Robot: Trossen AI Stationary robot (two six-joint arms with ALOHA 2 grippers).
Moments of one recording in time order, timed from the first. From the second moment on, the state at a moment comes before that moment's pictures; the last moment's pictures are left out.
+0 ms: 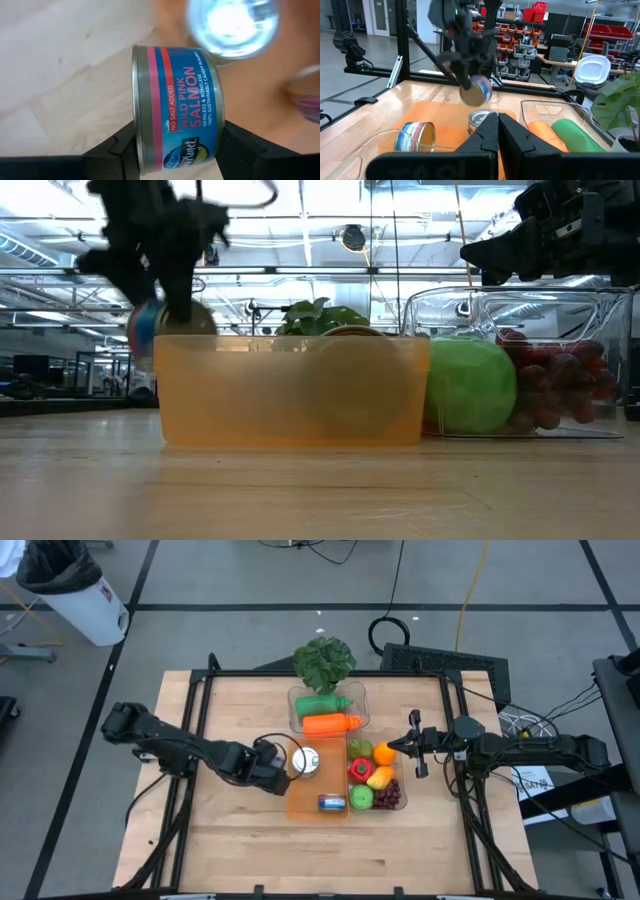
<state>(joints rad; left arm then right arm) -0.28 1.50 1.09 -0.97 -0.29 -1.31 -0.20 0.60 0.14 0.50 -0.26 -0.10</state>
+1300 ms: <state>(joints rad) -0.47 1.89 1.25 -0.59 -0.71 0.38 -0.20 0.60 0.14 0.50 -0.26 -0.10</state>
